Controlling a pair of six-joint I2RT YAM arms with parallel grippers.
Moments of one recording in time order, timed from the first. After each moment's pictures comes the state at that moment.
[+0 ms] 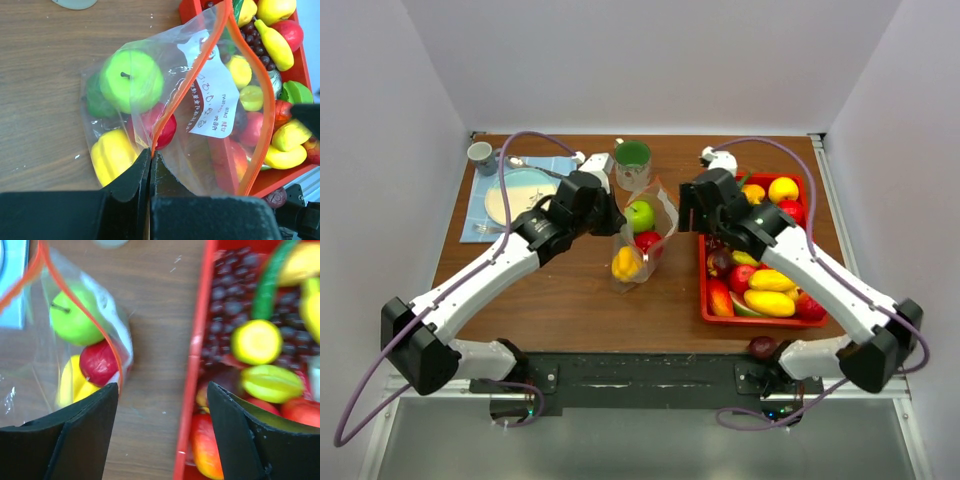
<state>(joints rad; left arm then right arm) -0.67 1.30 1.18 -0.46 -0.07 -0.56 0.70 1.31 1.31 -0.73 0.43 0.49</state>
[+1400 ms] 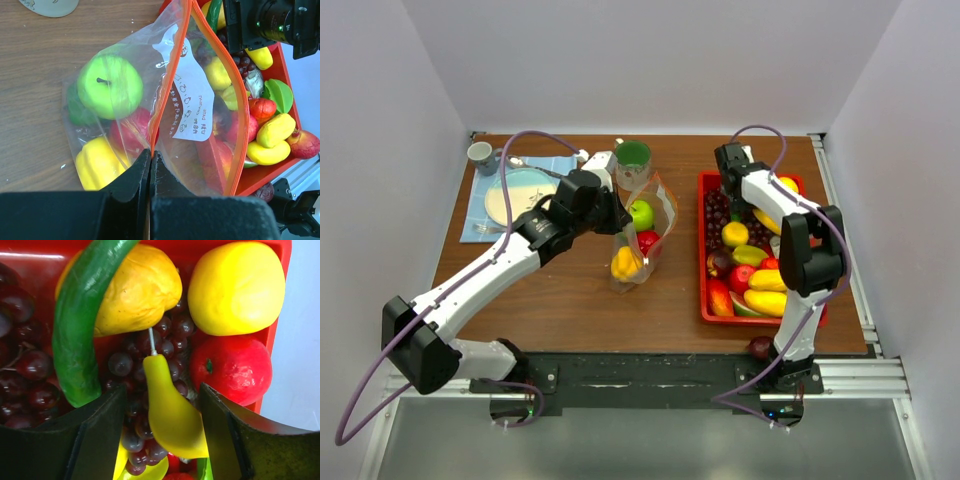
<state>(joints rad) -0.67 1.31 1.17 -0.41 -0.01 -0.56 0.25 1.95 1.49 -0.67 0.66 0.04</state>
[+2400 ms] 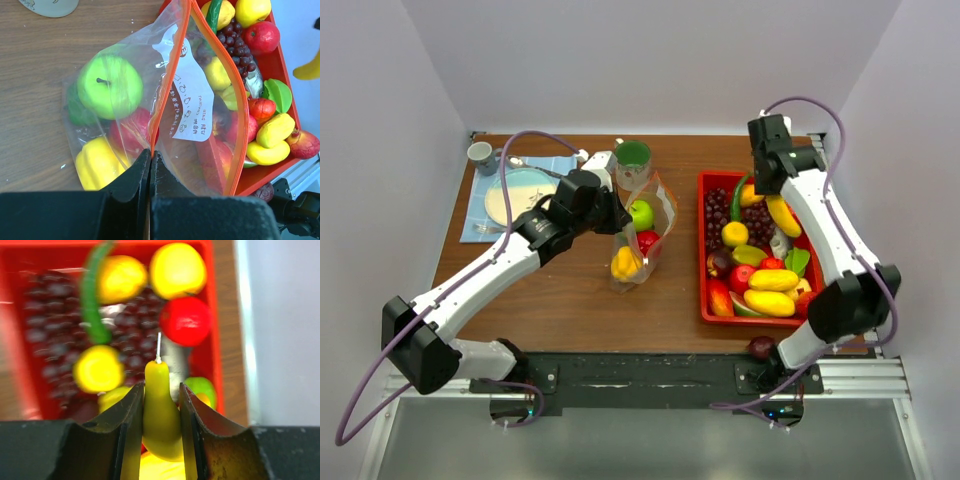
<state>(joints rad) -0.67 1.30 1.17 -0.40 -0.01 -0.56 0.24 1.59 1.64 -1.00 0.54 0.17</state>
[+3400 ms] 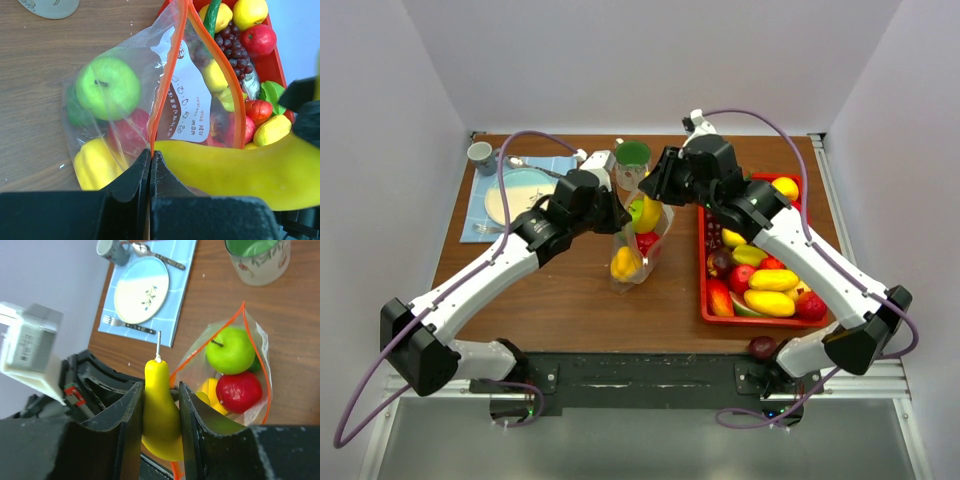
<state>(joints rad) -0.67 1.29 1.17 -0.40 -0.01 -0.57 0.74 1.44 1.59 -0.58 0.11 0.70</state>
